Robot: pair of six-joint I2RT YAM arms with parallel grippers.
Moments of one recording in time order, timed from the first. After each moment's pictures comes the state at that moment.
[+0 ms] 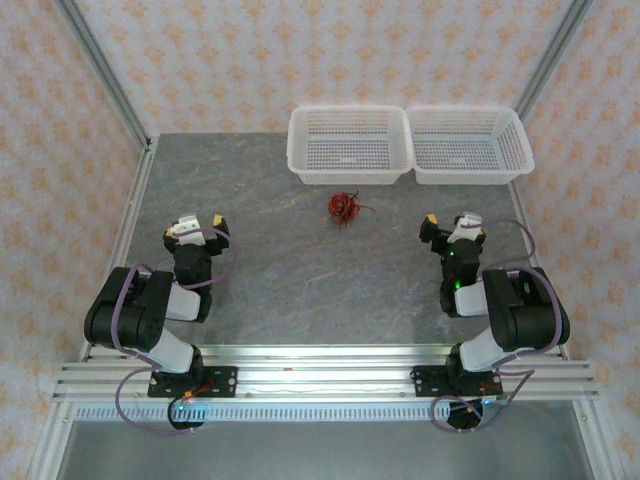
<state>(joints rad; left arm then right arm) -0.02 1.54 0.20 1.22 -0.31 -0.10 0.04 1.52 0.23 1.12 0.19 0.18</state>
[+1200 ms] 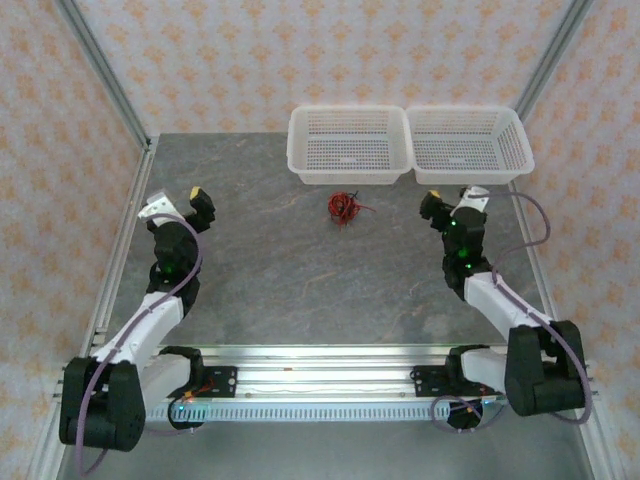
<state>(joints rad) -0.04 0.99 0.42 0.48 -0.37 -0.40 0.13 1.16 0.53 0.35 0.23 0.33</state>
